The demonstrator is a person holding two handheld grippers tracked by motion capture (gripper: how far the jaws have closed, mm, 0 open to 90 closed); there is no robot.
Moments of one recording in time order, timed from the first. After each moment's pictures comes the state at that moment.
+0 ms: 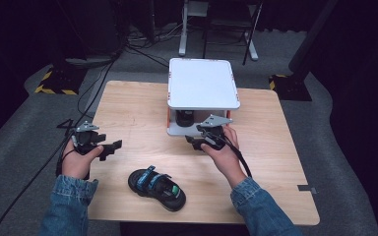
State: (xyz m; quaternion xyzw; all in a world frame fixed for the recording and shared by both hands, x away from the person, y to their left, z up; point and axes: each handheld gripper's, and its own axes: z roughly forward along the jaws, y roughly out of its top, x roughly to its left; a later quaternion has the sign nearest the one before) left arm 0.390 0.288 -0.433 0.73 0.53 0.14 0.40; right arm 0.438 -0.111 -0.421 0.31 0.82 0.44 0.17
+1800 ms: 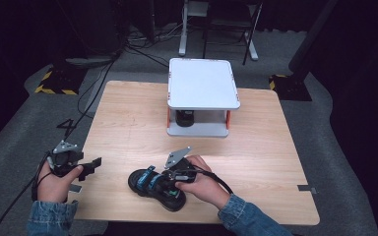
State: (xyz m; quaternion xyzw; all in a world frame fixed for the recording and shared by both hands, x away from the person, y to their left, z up) left arm 0.327 0.331 -0.443 0.72 0.57 0.16 0.36; right arm 0.363 -0.028 -0.460 0.12 0.93 0.36 0.00
